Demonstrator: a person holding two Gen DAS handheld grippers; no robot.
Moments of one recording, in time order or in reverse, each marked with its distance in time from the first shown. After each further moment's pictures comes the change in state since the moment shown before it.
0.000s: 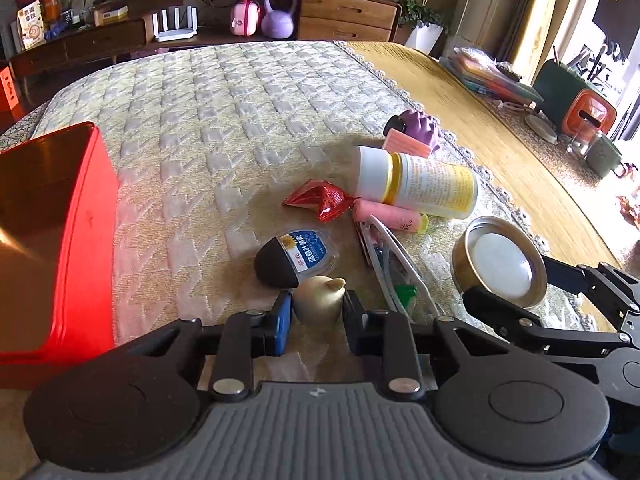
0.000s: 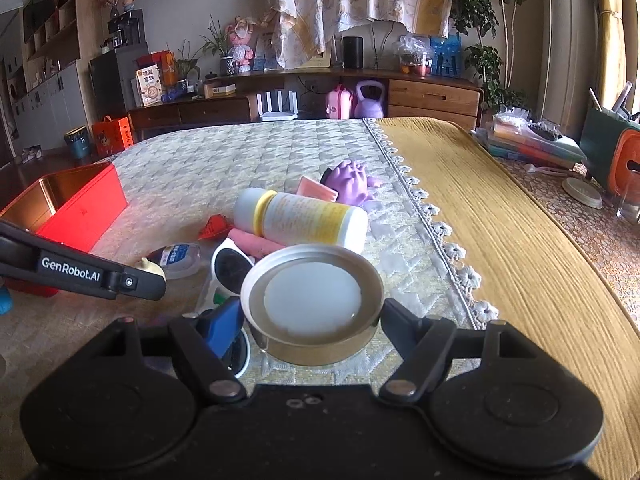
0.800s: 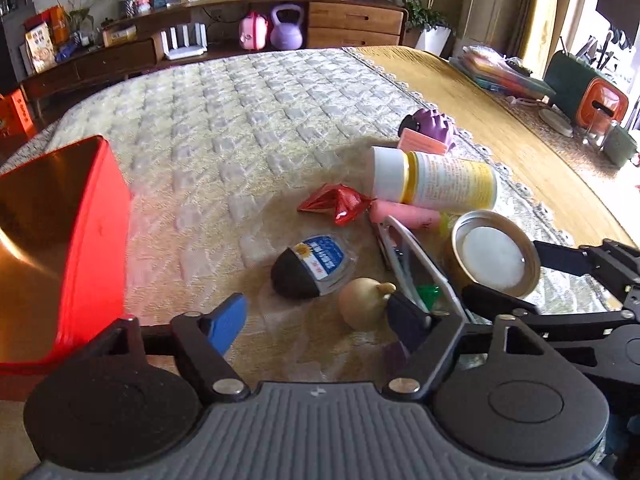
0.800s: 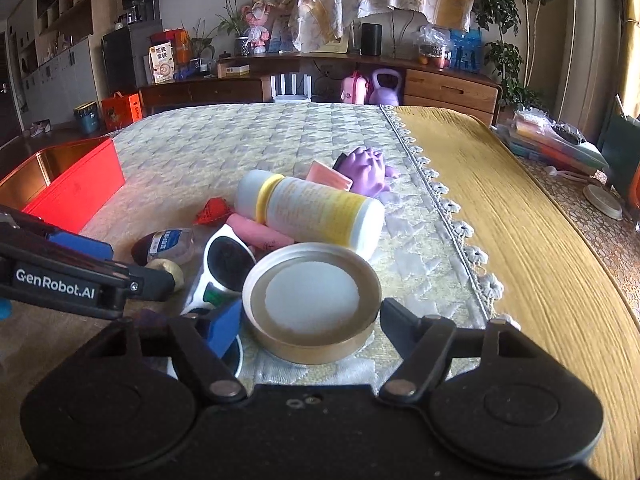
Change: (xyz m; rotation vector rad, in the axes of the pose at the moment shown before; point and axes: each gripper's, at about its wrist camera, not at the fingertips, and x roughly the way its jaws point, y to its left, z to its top) left arm 0.011 -0.003 -0.004 0.037 -0.031 0.053; right arm 0.035 0.000 0.002 -0.056 0.056 0.024
